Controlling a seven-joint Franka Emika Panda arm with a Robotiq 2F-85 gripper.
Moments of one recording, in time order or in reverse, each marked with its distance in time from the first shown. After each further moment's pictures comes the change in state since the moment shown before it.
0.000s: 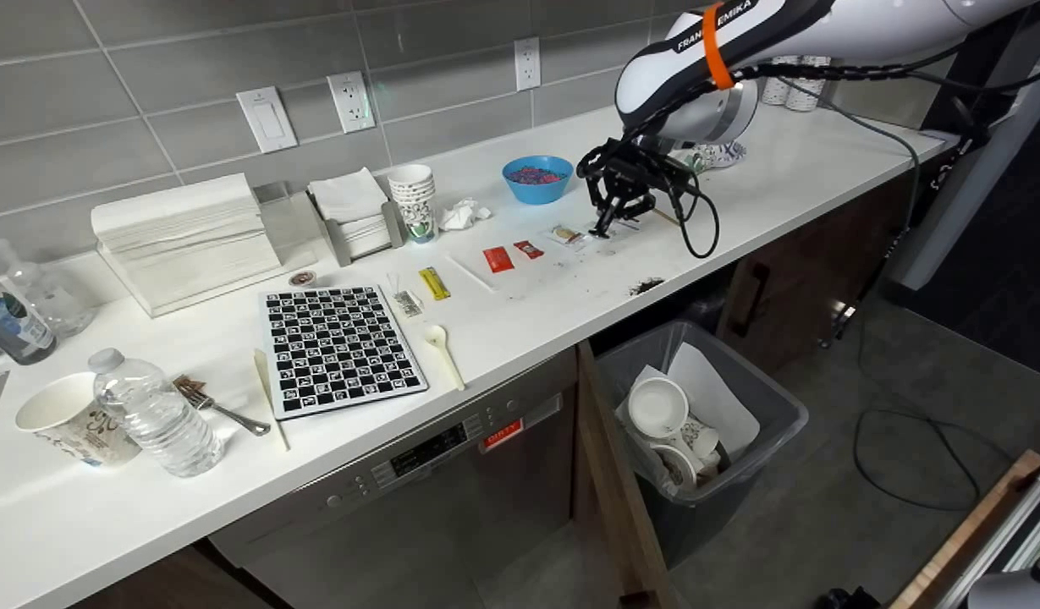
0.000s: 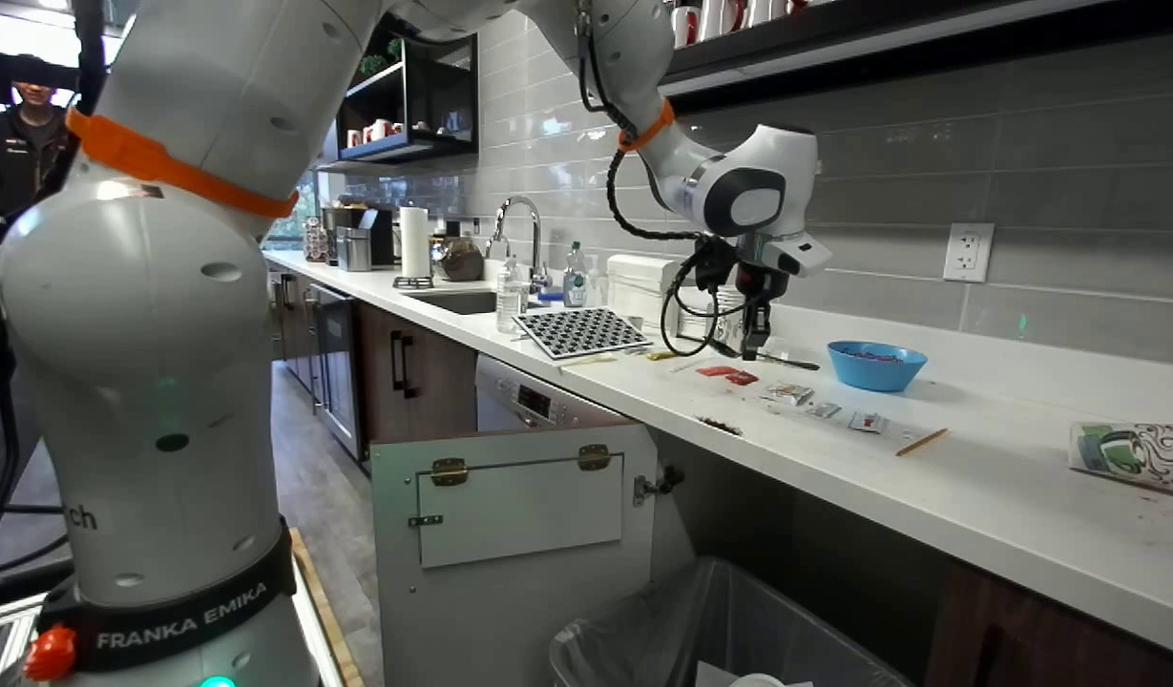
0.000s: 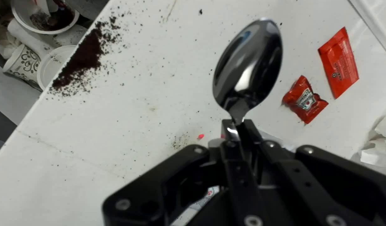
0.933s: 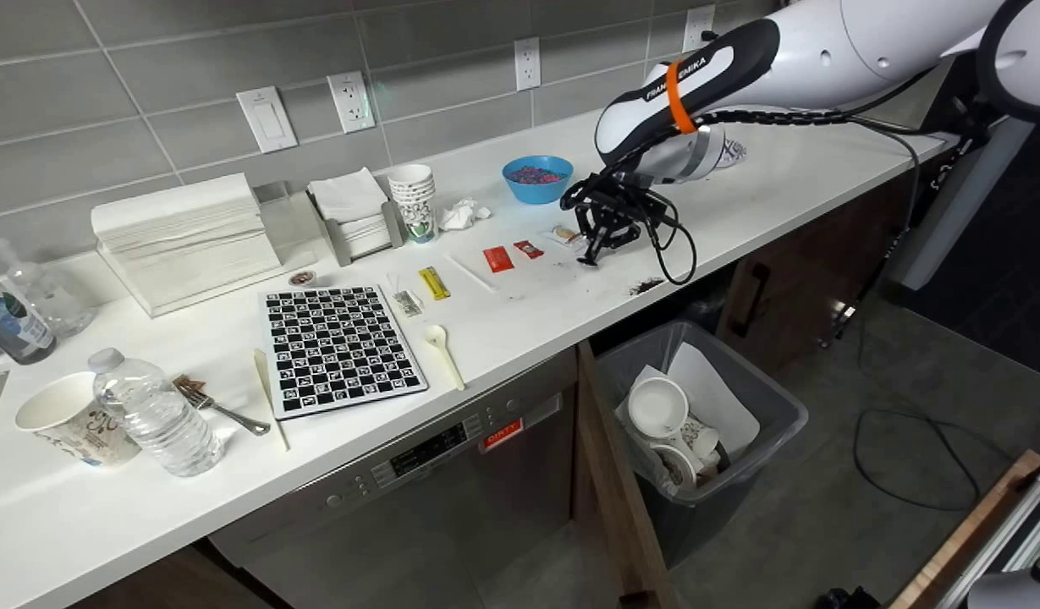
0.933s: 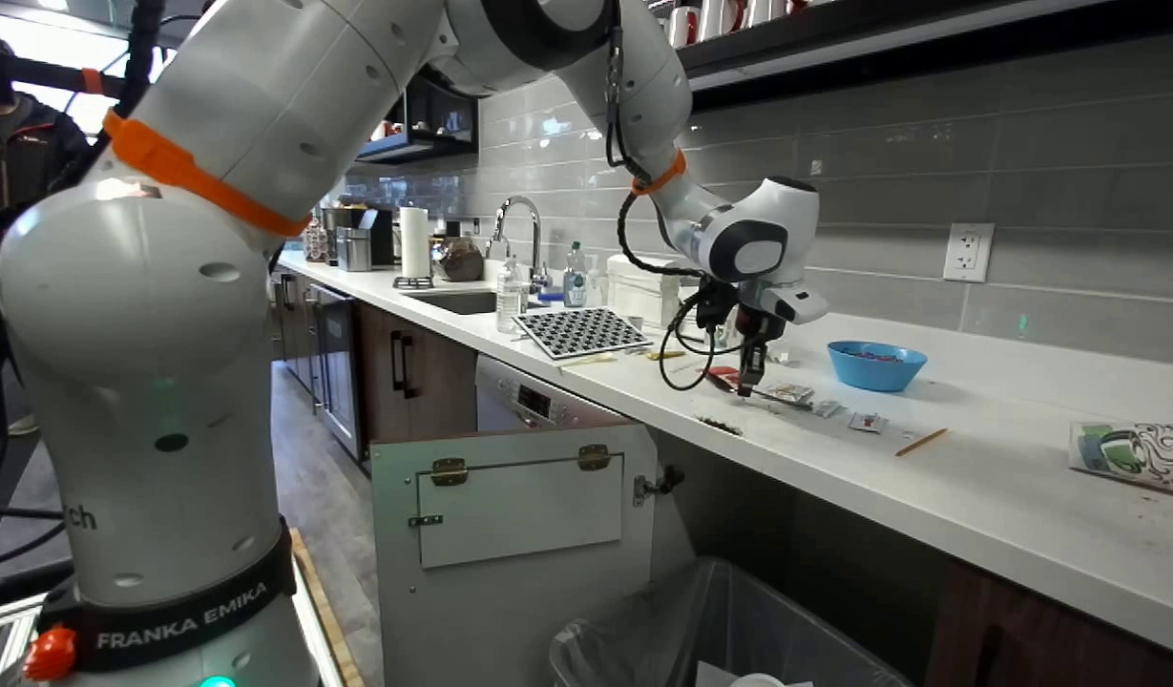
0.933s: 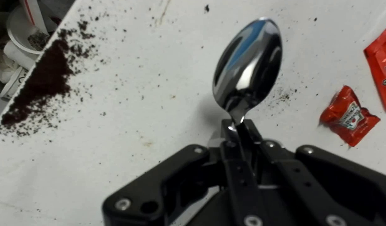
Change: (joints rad) arm -0.005 0.164 0.016 0.105 0.024 0.002 0.039
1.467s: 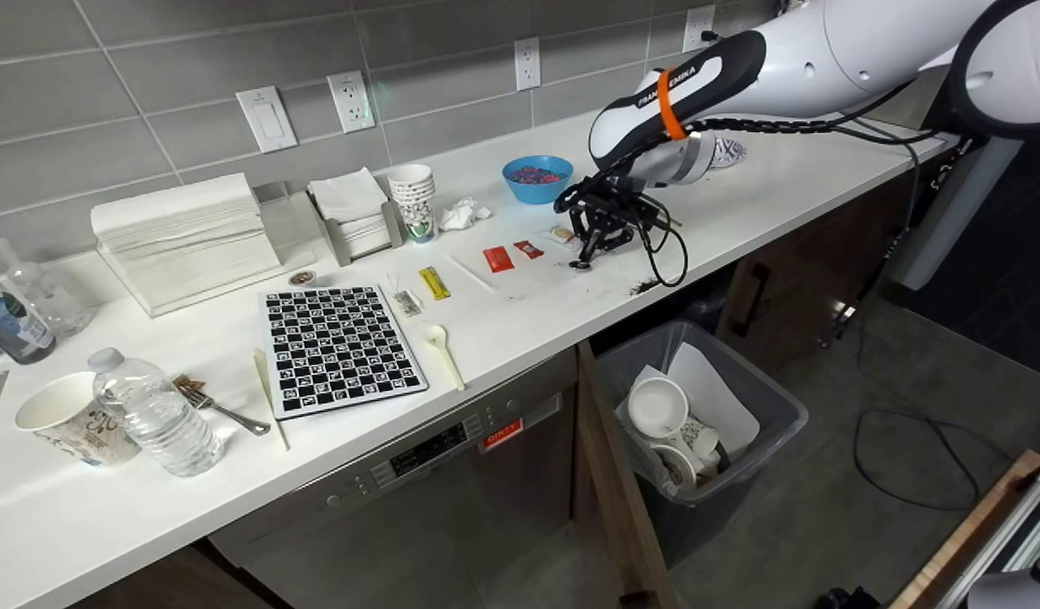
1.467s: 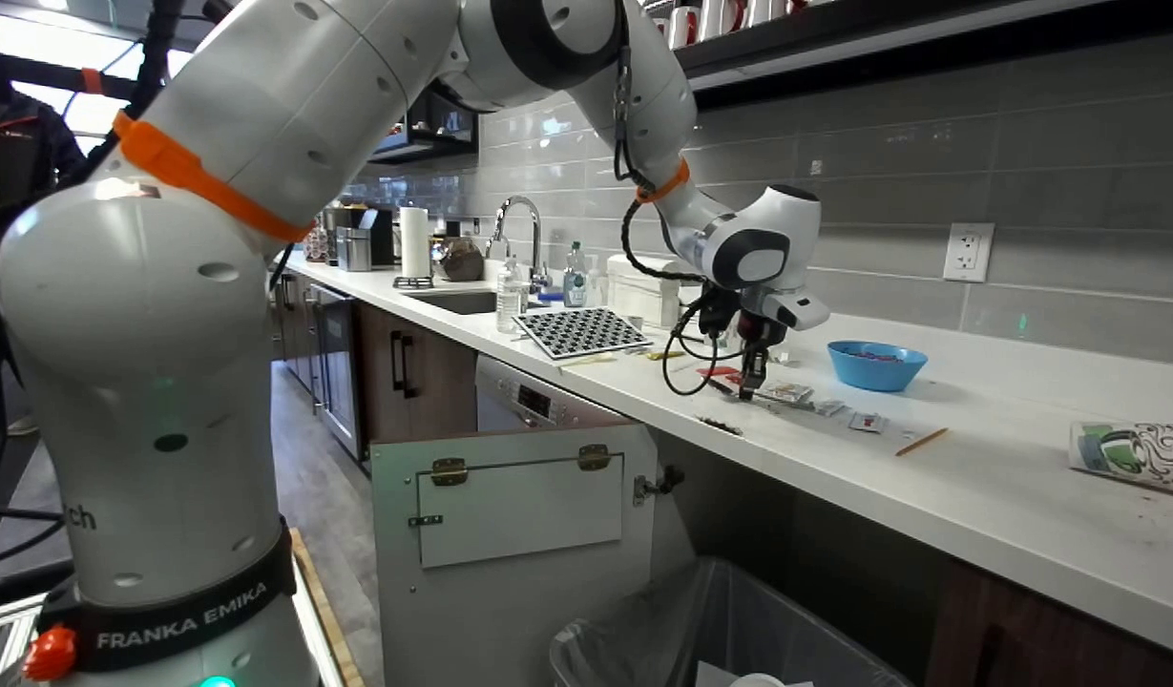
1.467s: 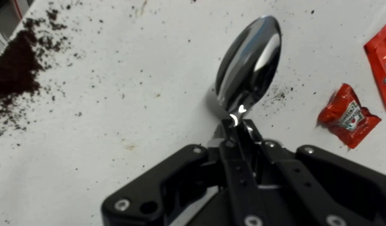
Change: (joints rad) arm -0.005 0.050 0.011 0.055 0.004 0.000 0.001
